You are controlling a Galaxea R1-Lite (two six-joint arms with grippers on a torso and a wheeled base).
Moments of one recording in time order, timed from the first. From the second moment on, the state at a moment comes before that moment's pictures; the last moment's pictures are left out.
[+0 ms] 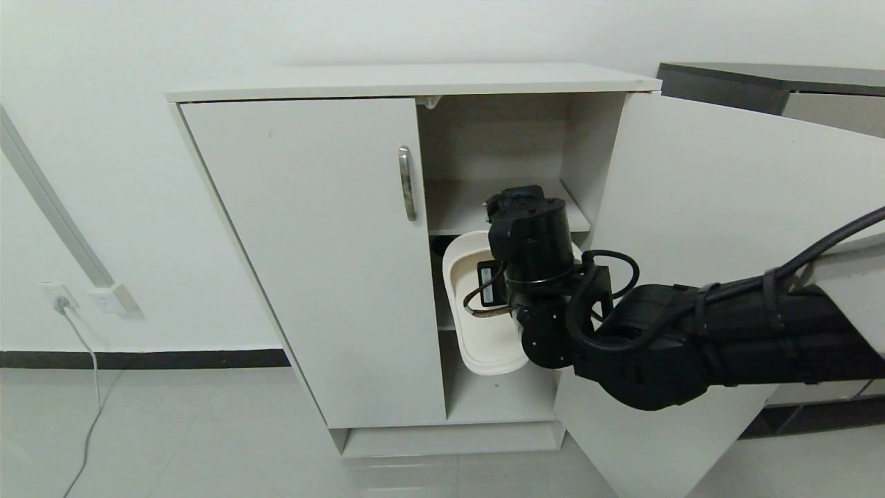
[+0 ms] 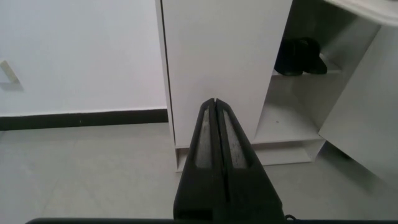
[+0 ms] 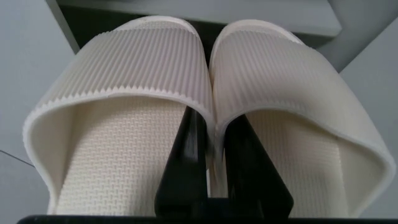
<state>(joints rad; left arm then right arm) 0.00 0.00 0.00 0.00 -0.01 -0.01 0.88 2.04 -1.42 -0.38 -0.80 0.13</state>
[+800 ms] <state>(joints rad) 0.00 0.00 0.00 0.00 -0.01 -0.01 0.85 2.04 -1.52 -0.30 -0.79 0.13</state>
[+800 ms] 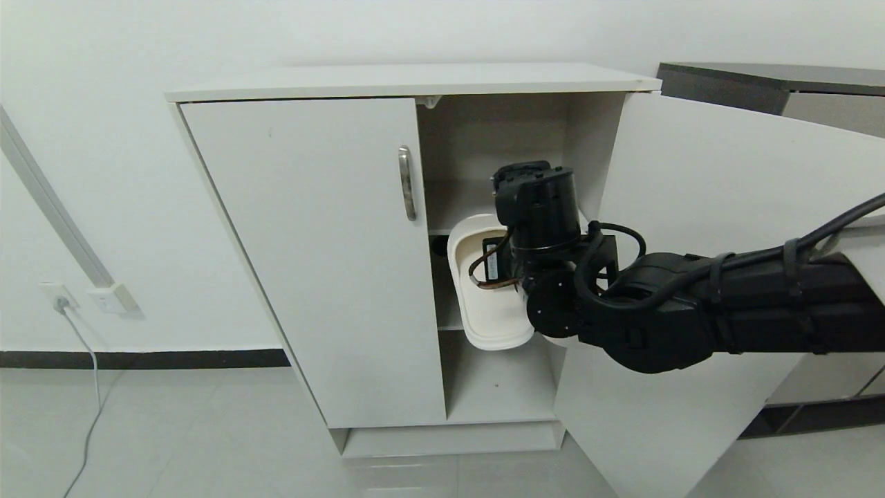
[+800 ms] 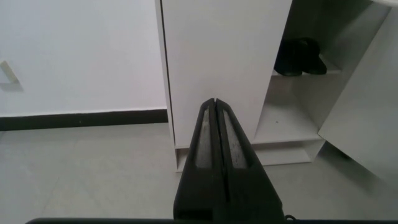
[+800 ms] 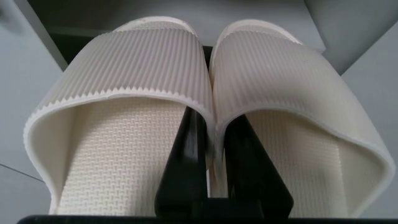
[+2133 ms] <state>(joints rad) 0.00 0.00 0.00 0.00 -0.01 -0.01 0.85 2.07 -1.59 -0.28 -0.76 0.13</state>
